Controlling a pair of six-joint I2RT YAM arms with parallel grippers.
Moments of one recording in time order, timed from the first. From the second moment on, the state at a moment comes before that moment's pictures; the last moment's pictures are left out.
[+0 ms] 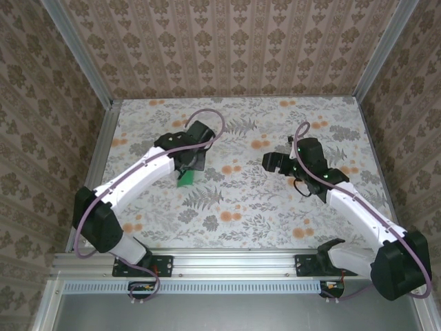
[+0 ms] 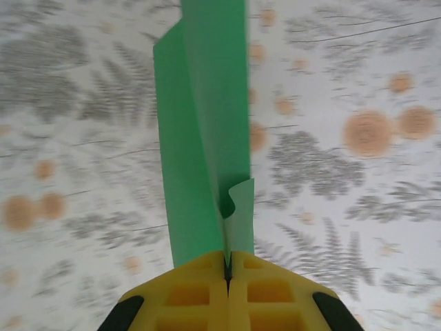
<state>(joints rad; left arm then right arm) -0.74 1.54 1.38 -1.04 -0.39 -0.46 0.32 1.12 0.76 -0.30 -0.13 0.48</state>
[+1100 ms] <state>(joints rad) -0.91 2.23 1.68 -1.26 -0.69 -0.55 0.28 0.97 0.68 -0.41 0.19 0.56</state>
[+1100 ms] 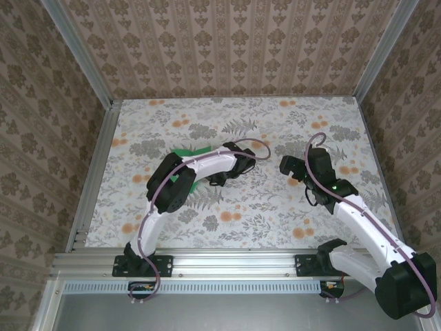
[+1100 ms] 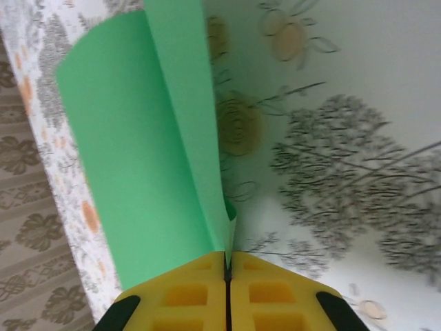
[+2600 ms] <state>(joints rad) -0.47 1.76 1.01 -0.35 0.31 -0.57 0.49 1.39 0.75 -0.22 -0.20 0.68</state>
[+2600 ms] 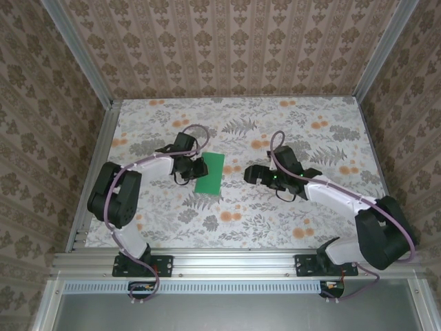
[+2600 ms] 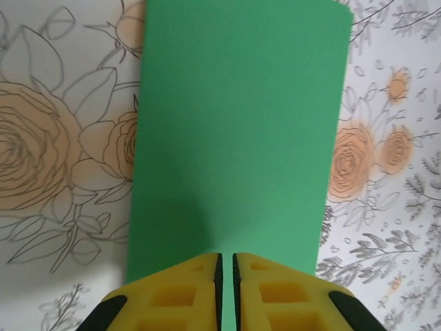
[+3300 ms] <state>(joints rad) -0.41 1.79 1.01 -0.27 0.31 -0.57 0.61 1.56 0.83 -0.16 -0.22 0.76</state>
